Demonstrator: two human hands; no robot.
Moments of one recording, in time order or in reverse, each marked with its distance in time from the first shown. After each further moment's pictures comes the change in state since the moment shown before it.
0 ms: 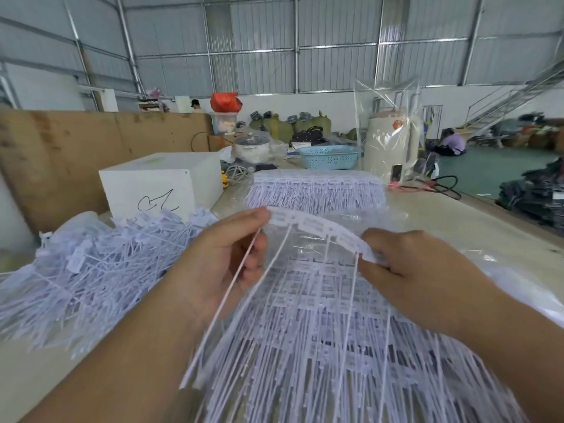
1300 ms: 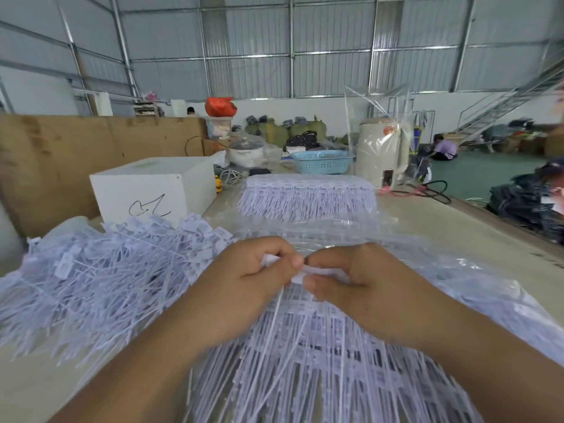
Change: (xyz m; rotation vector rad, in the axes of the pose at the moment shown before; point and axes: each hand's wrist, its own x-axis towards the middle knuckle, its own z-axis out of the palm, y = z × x) left_hand -0.016 -0.013 0.013 0.812 -0.220 0.349; right_hand 0.004 -0.024 0.009 0.442 -0.139 -0.119
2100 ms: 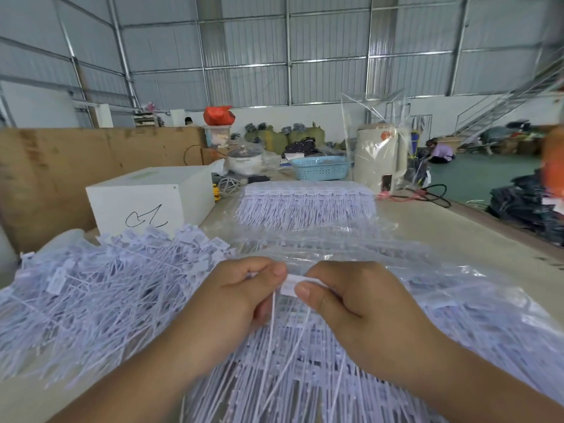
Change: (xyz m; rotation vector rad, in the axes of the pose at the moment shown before) left_hand 0.000 -0.008 0.009 -0.208 0.122 -0.187; right_hand -0.006 0.000 0.015 -0.125 0.255 -0.115
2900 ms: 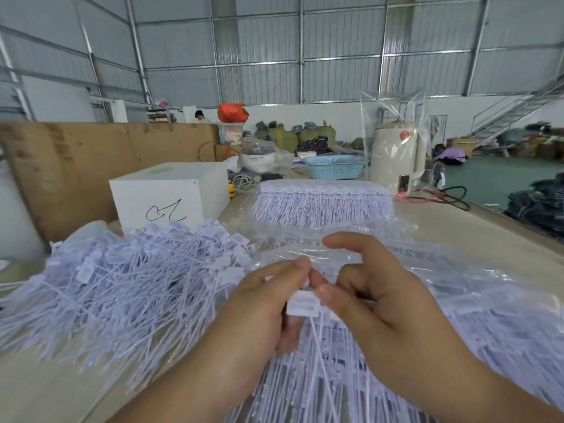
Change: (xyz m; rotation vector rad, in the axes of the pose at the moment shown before) left_hand -0.020 0.008 0.010 -0.387 0.028 -0.129; right_hand -0.007 -0.012 0.018 0.414 0.129 -0.053
